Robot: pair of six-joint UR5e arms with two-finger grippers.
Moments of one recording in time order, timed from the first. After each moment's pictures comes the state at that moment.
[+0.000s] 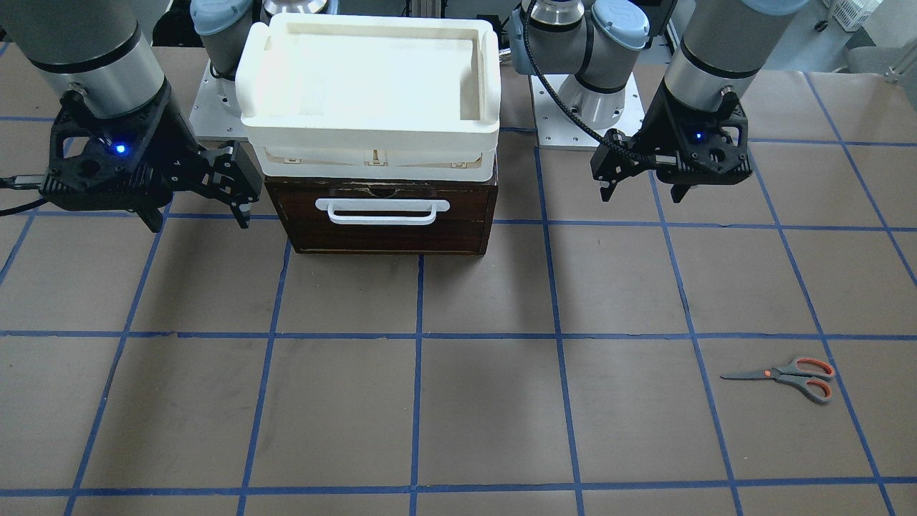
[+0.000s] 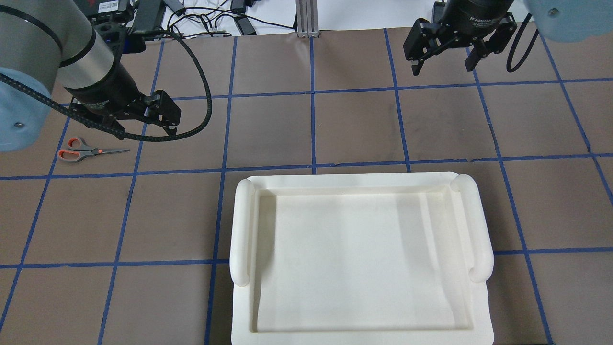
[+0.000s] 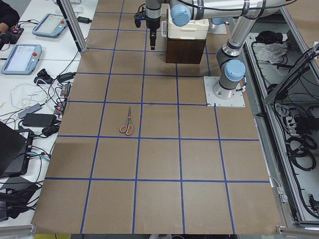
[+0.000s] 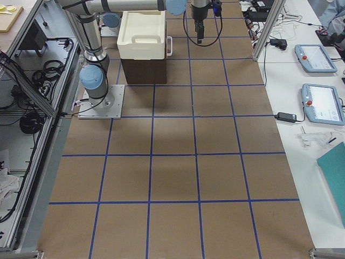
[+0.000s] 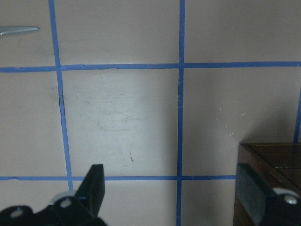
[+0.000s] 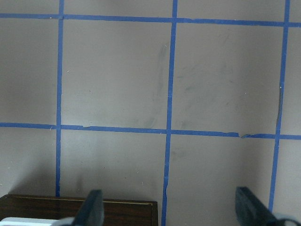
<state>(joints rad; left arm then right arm) -1.50 -1.52 -1.70 -1.48 1.59 0.07 1.58 -1.46 1.43 -1.62 -1.54 -0.05</state>
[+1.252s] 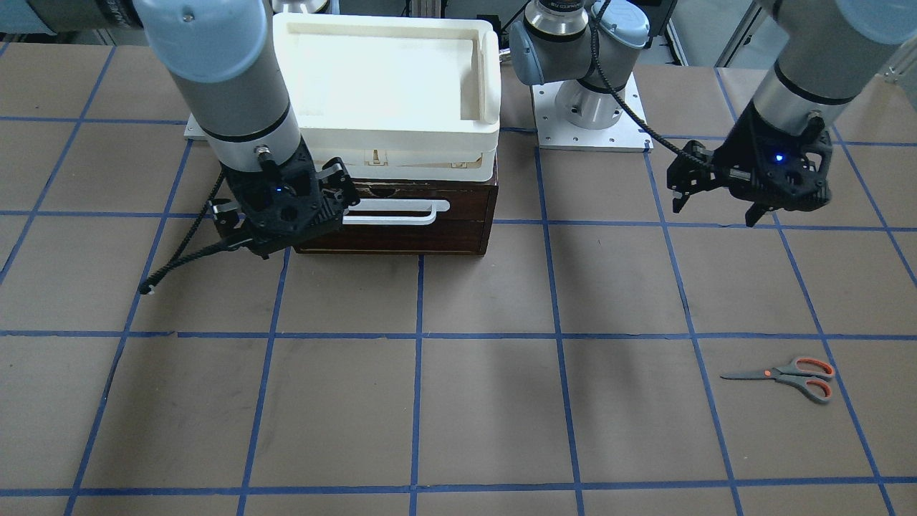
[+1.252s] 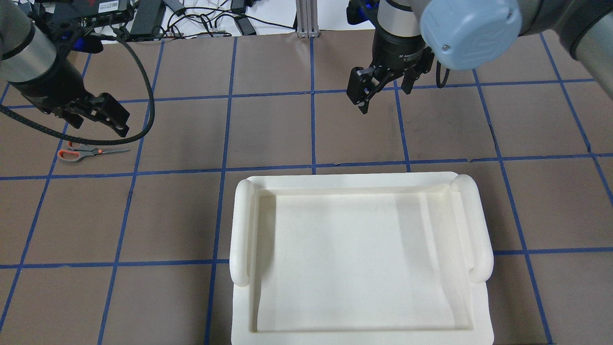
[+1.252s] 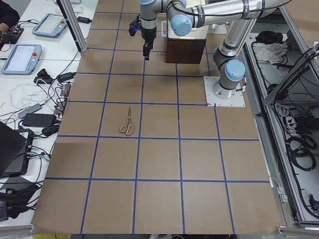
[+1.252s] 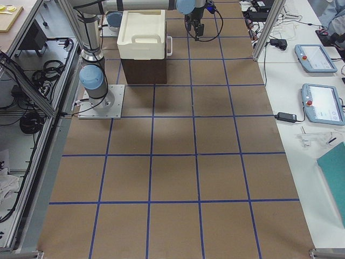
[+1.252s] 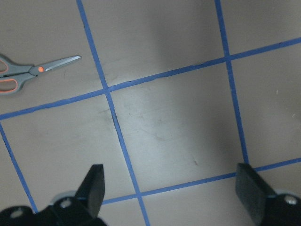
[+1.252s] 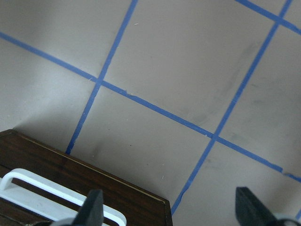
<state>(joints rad) -1.29 -1.55 -1.69 -1.45 1.60 0.56 1.77 -1.35 1.43 -1.62 -1.56 -0.32</state>
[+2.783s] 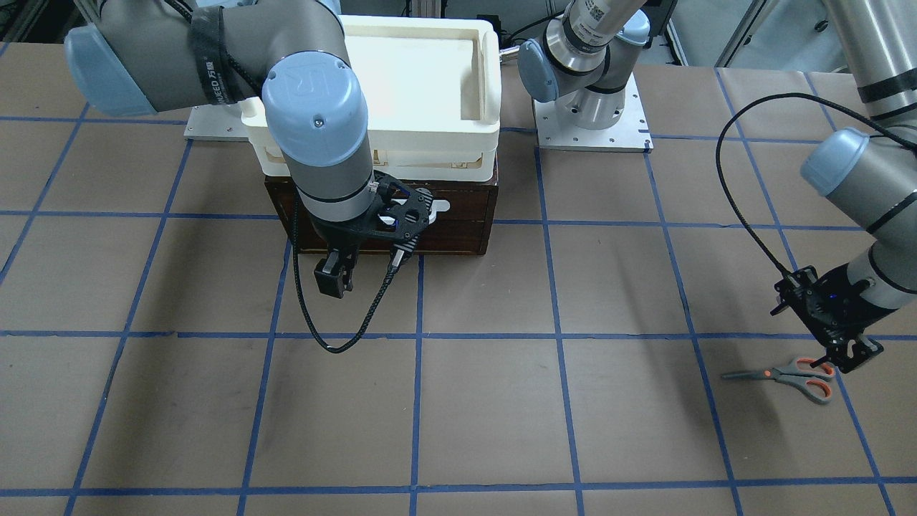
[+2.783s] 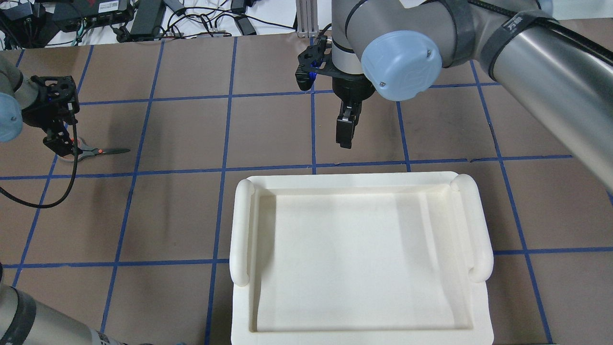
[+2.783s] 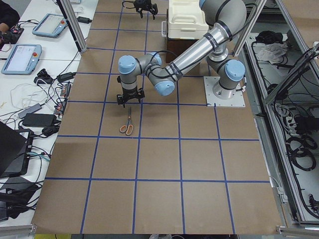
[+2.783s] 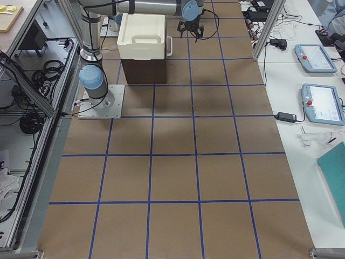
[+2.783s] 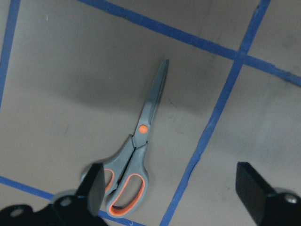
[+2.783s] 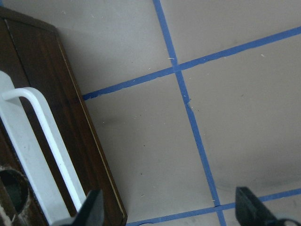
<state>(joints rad) -1.04 -1.98 -1.68 -1.01 1.59 1.77 1.85 -1.26 1.46 -1.64 -1.55 -1.01</state>
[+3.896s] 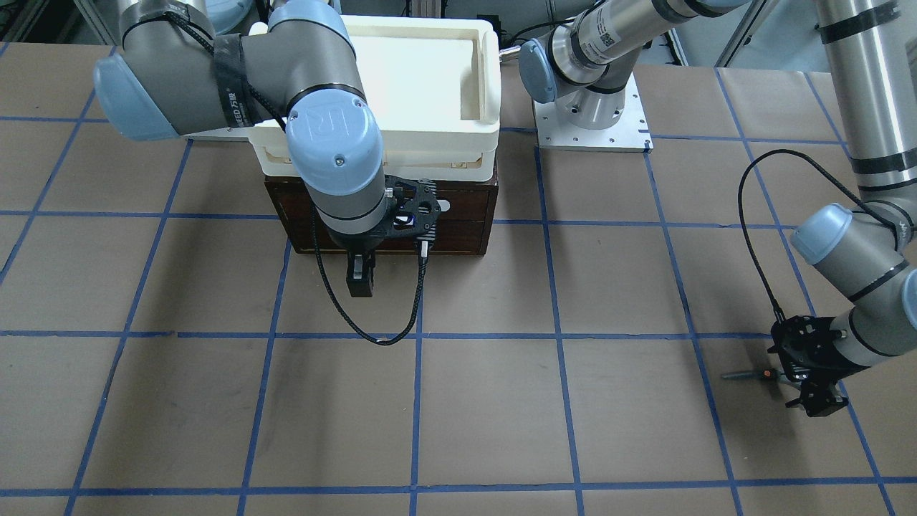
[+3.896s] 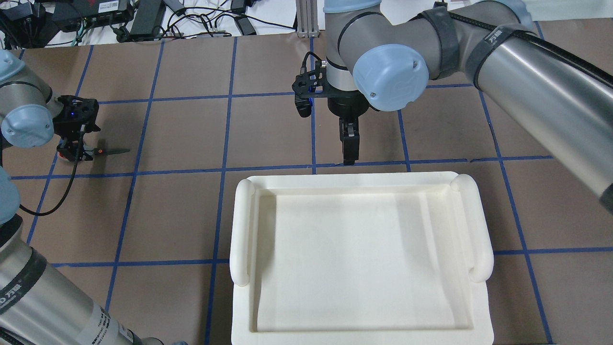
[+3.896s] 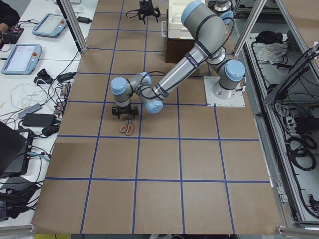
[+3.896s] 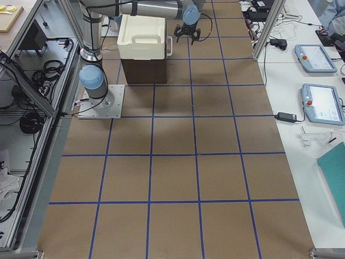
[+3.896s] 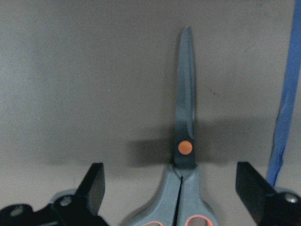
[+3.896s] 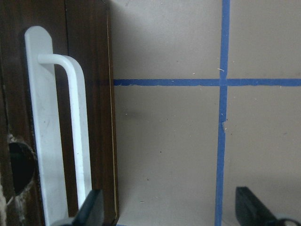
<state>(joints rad) -1.04 -2.18 -1.60 -0.92 1.59 2.09 1.86 -1.23 1.49 -1.63 -1.53 -1.29</state>
